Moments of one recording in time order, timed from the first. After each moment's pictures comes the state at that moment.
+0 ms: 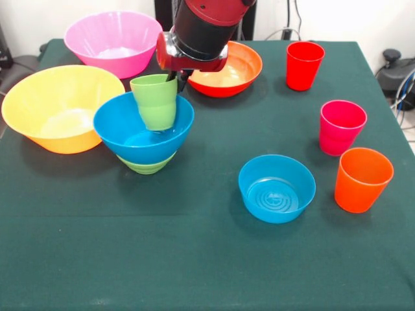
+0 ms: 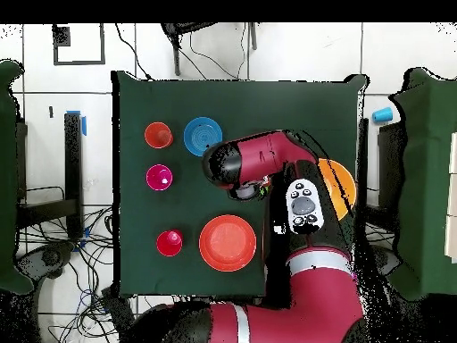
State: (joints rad) arm -0.29 -0.52 0.15 1.39 -0.60 0.99 1.67
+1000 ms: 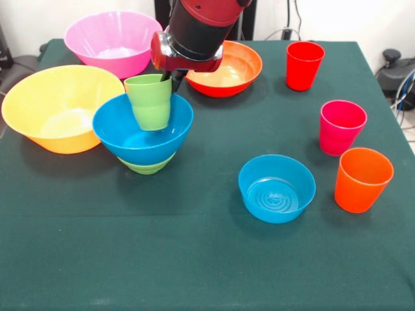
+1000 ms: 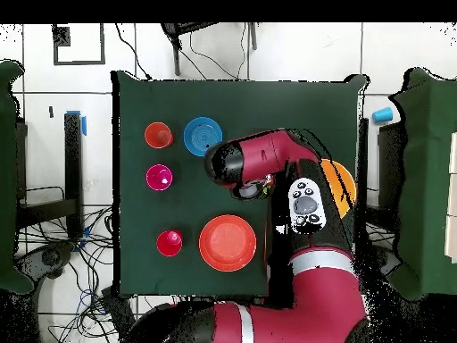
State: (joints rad) arm -0.30 -0.52 0.16 1.38 -0.62 1.00 1.67
